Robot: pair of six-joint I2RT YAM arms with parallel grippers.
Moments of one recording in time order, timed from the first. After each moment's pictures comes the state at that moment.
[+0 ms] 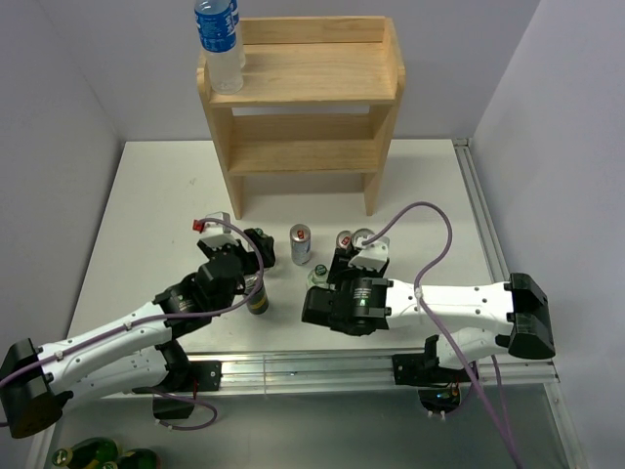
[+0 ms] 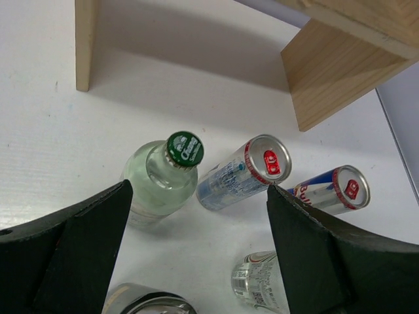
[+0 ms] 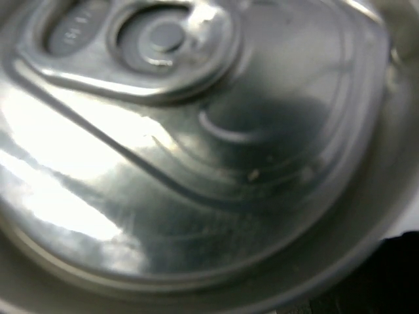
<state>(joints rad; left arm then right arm) -0.96 0.87 0.54 0.02 -0.74 -0.69 1.37 1.32 1.01 -1.09 1.28 1.54</state>
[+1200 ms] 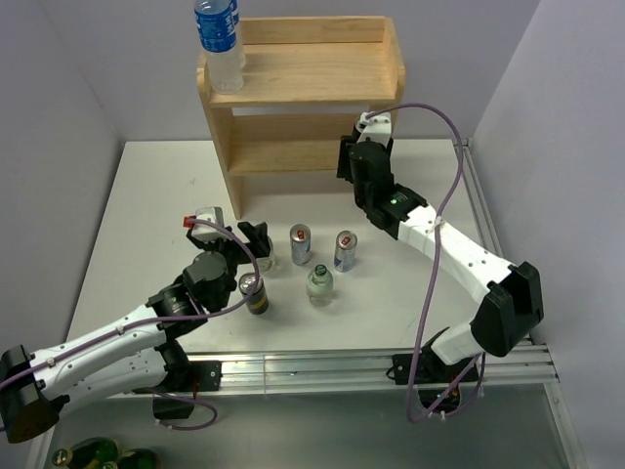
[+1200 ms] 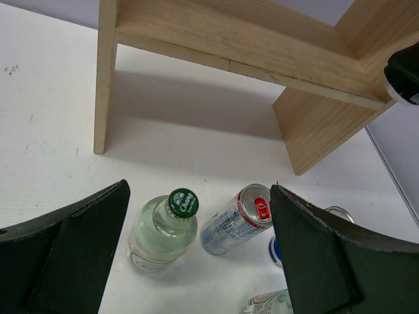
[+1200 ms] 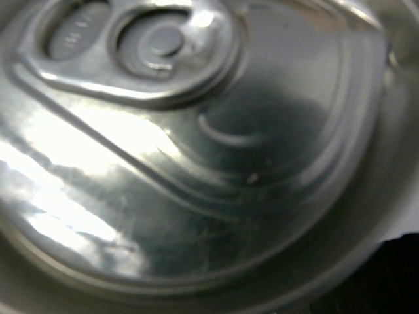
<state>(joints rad) -0.96 0.83 0.57 0.18 -0.82 -0.47 0.61 1.44 1.26 -0.10 0.63 0.21</state>
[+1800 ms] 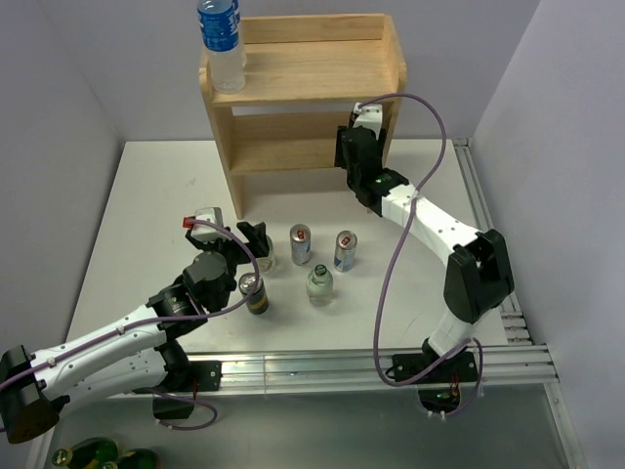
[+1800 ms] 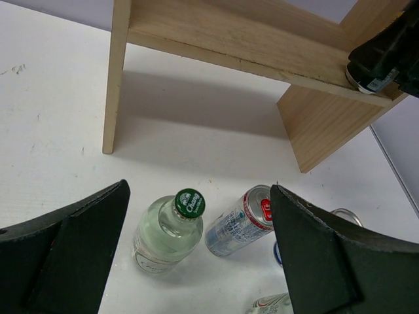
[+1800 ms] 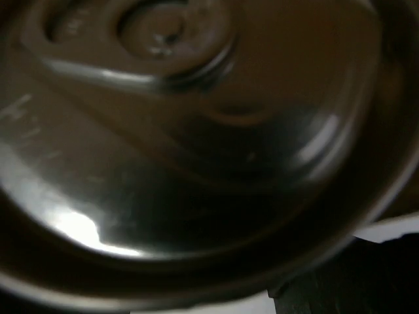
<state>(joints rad) -0.95 0.83 0.56 0.18 -0.83 -0.47 0.52 1.66 1.39 -0.06 0.59 0.21</state>
